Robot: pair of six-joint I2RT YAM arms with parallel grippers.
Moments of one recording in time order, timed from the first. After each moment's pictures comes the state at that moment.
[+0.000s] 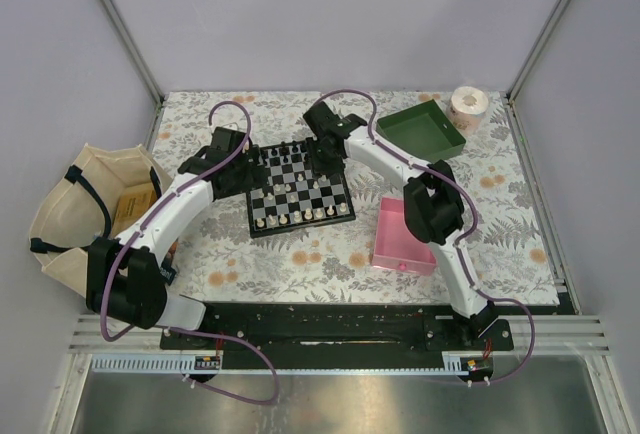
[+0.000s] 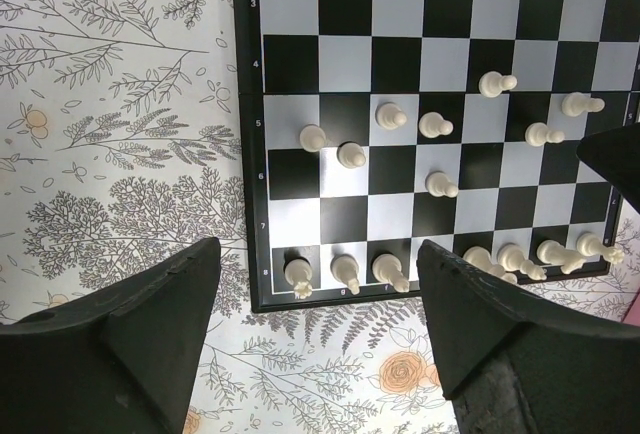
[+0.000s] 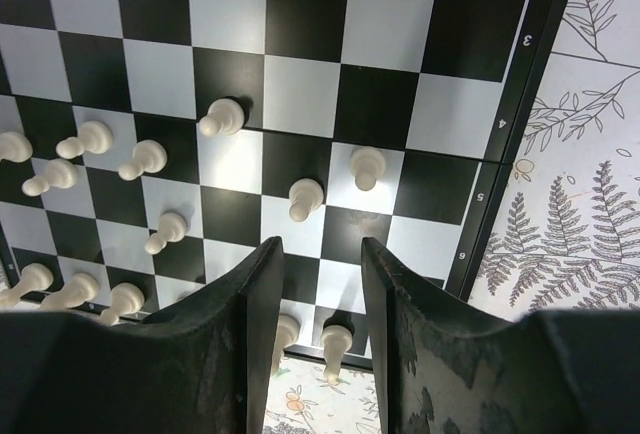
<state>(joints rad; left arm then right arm) -0.29 1.40 1.08 -0.60 -0.13 -0.51 0.68 2.30 2.07 -0.85 0.02 0.42</state>
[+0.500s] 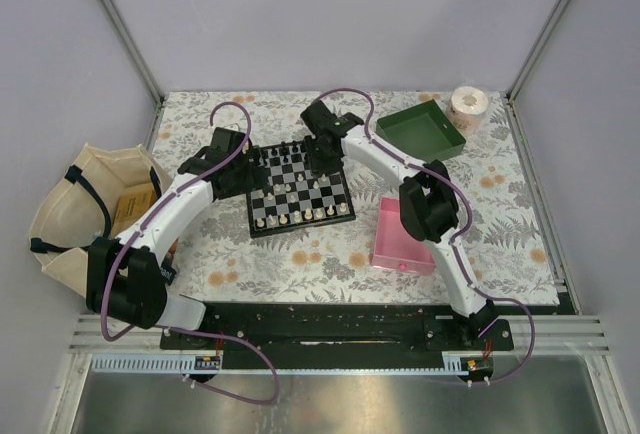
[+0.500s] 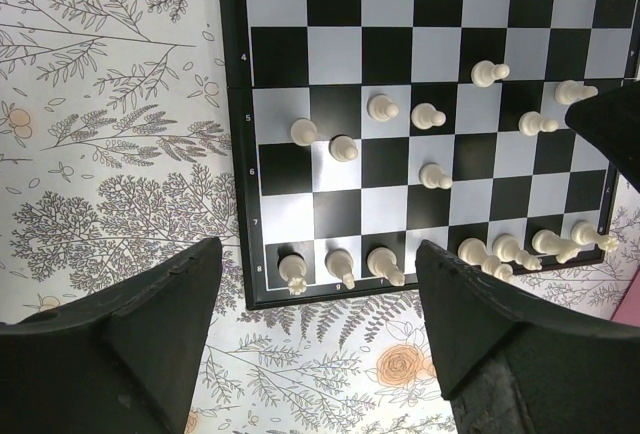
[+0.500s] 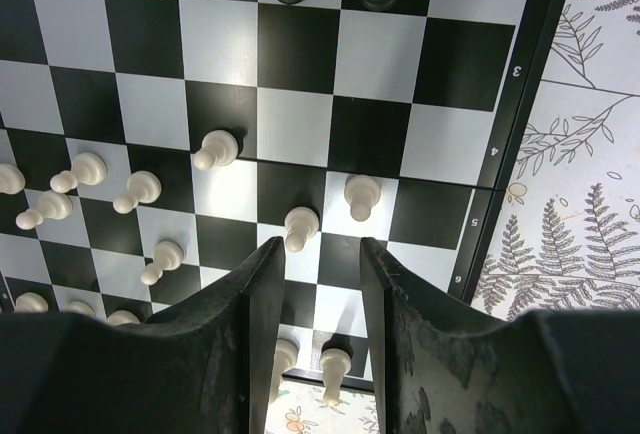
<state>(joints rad) -0.29 1.40 1.07 -0.60 -0.10 -0.50 0.68 2.35 2.14 -0.87 0.05 0.42</state>
